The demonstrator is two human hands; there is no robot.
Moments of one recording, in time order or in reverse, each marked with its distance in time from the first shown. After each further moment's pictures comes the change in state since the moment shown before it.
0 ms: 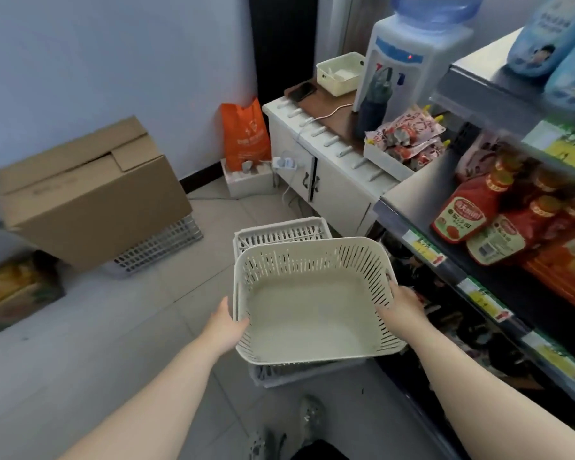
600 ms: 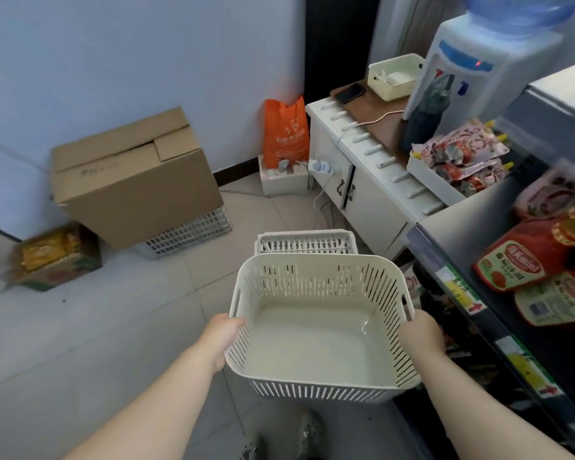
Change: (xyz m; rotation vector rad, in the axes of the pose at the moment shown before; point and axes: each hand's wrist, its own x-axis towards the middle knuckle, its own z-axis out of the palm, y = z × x) left_hand 0.035 -0.004 0.008 -0.612 0.090 -0.264; right_hand 0.054 -0.012 0.002 0.224 0.074 0.094
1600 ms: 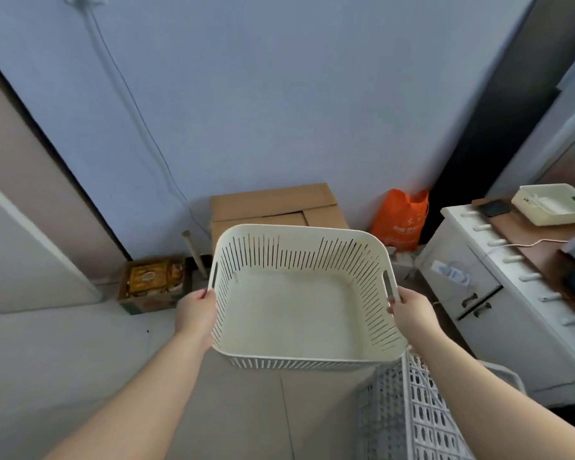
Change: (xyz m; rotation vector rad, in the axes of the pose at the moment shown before) left_hand 0.102 0.096 -0.460 -0.434 0.463 0.249; right_hand -0.136 -0.449 0.223 0.086 -0.142 -0.449
